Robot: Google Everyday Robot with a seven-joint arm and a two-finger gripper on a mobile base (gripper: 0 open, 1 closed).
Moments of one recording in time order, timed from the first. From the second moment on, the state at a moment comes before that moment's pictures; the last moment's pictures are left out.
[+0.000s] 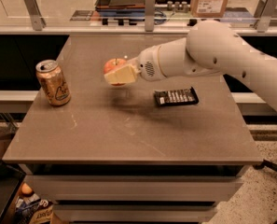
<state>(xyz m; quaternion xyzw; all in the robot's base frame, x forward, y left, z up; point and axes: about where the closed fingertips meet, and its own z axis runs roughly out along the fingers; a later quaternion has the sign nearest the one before) 0.606 0.044 0.887 -0.38 0.77 0.31 0.41</state>
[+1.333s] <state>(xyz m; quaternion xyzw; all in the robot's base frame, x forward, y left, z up) 0.578 0.102 0.870 -0.42 0.72 0.37 0.41</state>
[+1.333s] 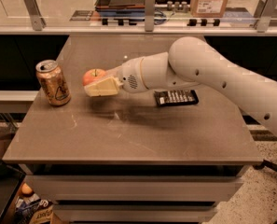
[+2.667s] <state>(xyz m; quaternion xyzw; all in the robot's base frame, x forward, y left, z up) 0.580 0.122 0.843 -0.44 0.72 0.35 0.41</state>
